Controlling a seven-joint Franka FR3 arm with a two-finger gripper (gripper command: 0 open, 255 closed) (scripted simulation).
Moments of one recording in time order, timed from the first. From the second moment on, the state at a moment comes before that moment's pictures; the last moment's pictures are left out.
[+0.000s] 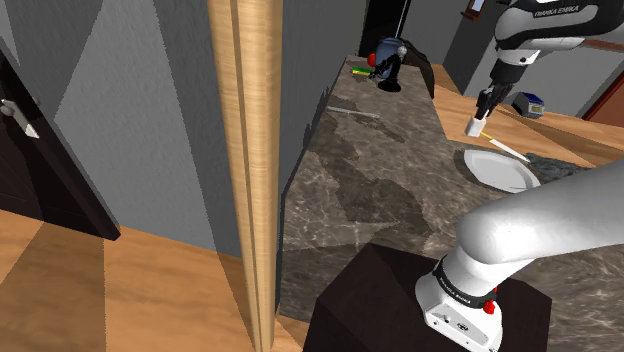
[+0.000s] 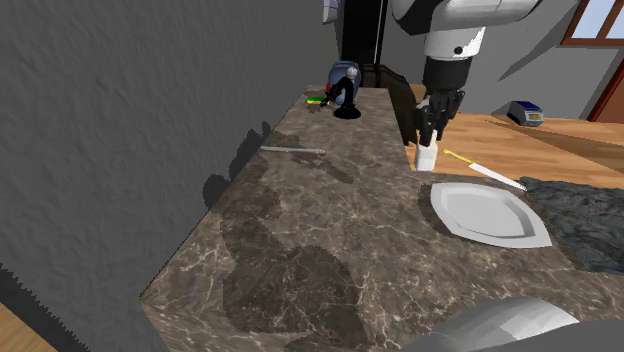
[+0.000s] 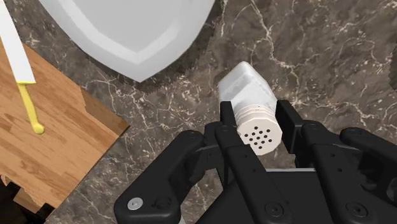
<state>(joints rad) -0.45 -0.47 -0.57 -2.22 -0.34 1.88 -0.61</state>
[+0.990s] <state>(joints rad) -0.65 -0.71 -0.74 -2.31 -0.52 1.81 -0.89</state>
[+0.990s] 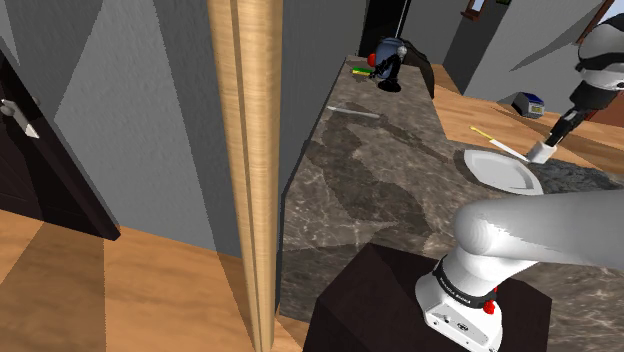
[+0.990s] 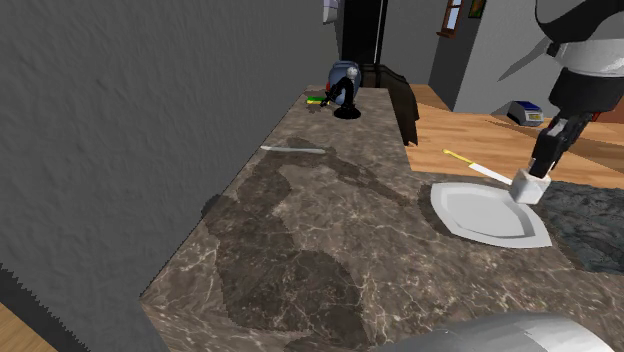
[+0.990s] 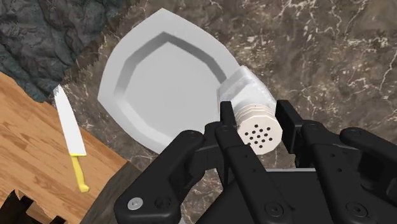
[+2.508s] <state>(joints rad) -0.61 -0.71 -1.25 -1.93 -0.67 1.75 -1.43</state>
